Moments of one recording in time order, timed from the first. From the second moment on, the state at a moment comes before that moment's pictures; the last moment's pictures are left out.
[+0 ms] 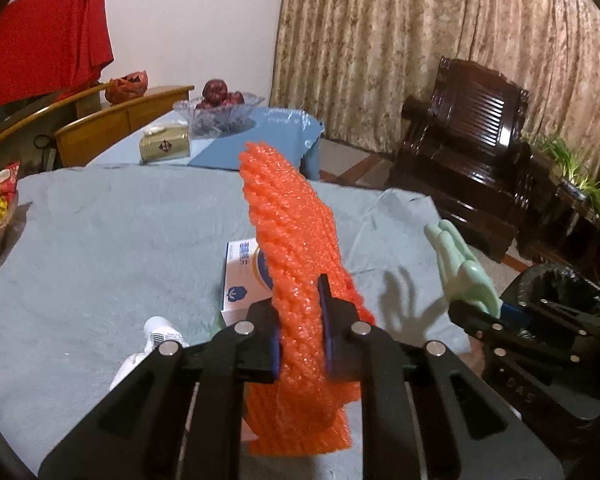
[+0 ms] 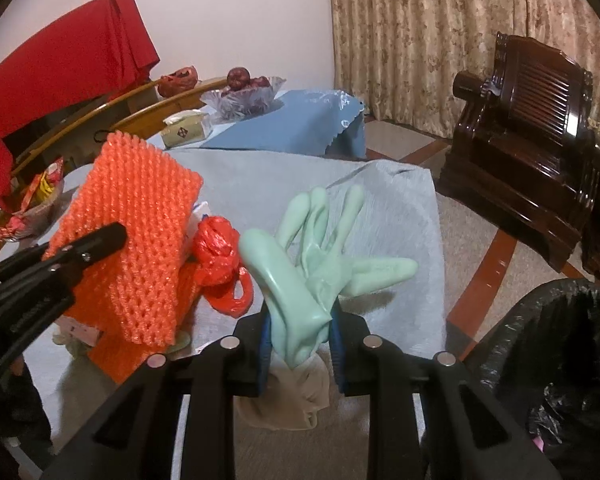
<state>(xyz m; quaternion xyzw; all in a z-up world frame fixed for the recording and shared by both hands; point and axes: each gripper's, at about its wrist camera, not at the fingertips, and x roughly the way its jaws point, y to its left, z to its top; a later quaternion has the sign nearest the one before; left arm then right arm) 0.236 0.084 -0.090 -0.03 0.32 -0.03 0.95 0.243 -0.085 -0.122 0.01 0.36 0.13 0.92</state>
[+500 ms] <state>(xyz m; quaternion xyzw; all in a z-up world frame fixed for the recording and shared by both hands) 0.182 0.053 -0.049 -0.01 0.28 -0.05 0.96 0.199 -0.109 -0.082 0.02 0.32 0.14 0.93</state>
